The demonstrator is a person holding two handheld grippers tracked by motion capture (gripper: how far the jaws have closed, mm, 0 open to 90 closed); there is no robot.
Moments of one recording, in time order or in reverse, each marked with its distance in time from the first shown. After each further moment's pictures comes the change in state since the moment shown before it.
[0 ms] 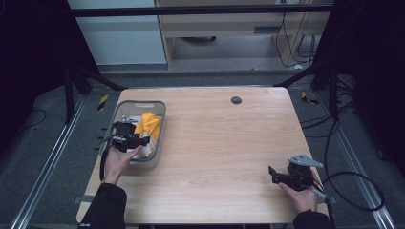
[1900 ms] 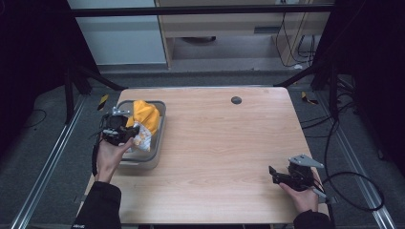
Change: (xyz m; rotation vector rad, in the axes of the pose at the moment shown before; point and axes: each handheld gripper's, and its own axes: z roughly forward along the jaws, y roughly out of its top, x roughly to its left) left arm 0.001 0.022 -0.046 -0.070 0.047 0.017; right arm -0.001 0.000 -0.001 -0.013 0.001 -0.010
